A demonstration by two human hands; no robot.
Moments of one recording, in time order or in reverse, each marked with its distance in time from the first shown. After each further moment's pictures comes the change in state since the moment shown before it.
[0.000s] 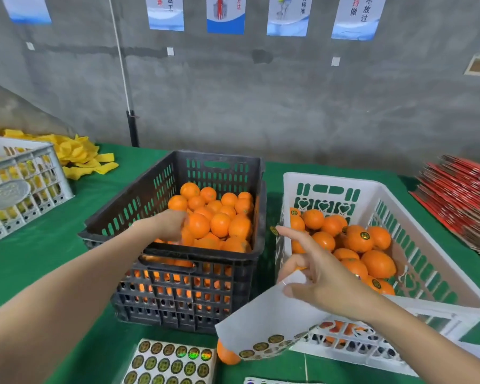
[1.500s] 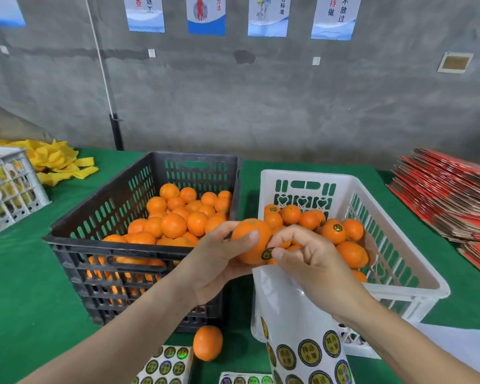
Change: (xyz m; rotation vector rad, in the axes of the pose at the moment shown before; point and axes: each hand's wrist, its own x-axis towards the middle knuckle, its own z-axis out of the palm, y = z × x) left_hand -0.125 0.158 0.030 -1.699 -0.153 0.375; right_hand -0.032 -0.005 -0.012 0.275 0.257 -0.166
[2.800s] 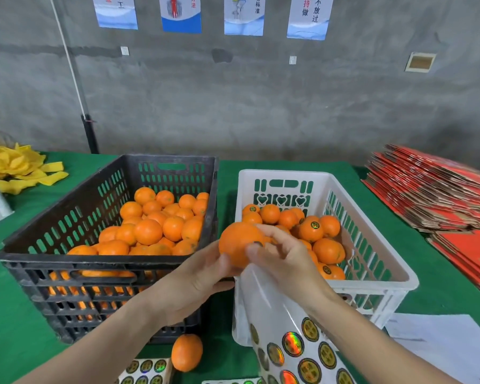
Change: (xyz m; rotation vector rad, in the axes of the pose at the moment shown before) left_hand 0.012 -0.020 -0.006 0.296 -0.321 0.021; right_hand 0.011 0.018 0.000 0.135 0.178 0.144
